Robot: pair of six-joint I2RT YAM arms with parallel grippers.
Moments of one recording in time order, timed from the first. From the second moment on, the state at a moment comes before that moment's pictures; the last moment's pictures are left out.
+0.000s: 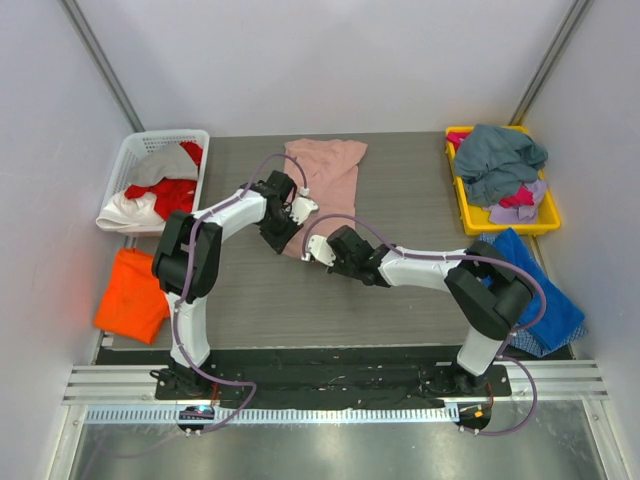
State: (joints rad) left arm -0.43 2.00 1.43 -0.74 0.15 0.44; right arm 0.83 1.72 0.93 -0.11 0.24 -0.58
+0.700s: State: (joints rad) left arm -0.47 1.92 1.31 -0.72 0.14 0.44; right arm 0.86 1.68 0.94 -0.21 0.21 -0.51
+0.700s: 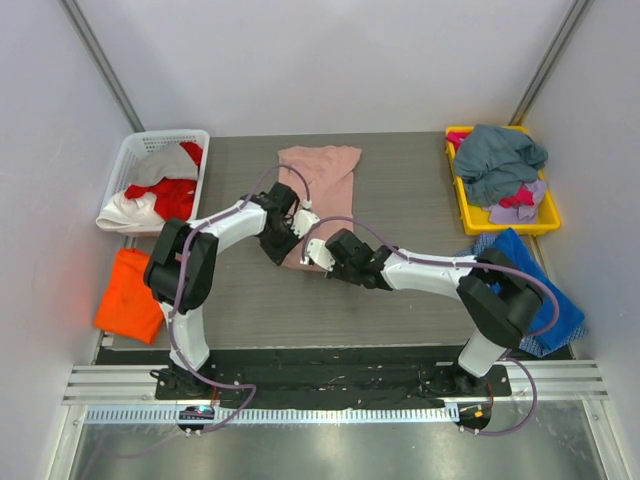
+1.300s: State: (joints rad) left arm -0.60 1.62 0.99 -0.75 0.11 0.44; right arm 1.15 1.48 0.80 -0.33 0.15 -0.40
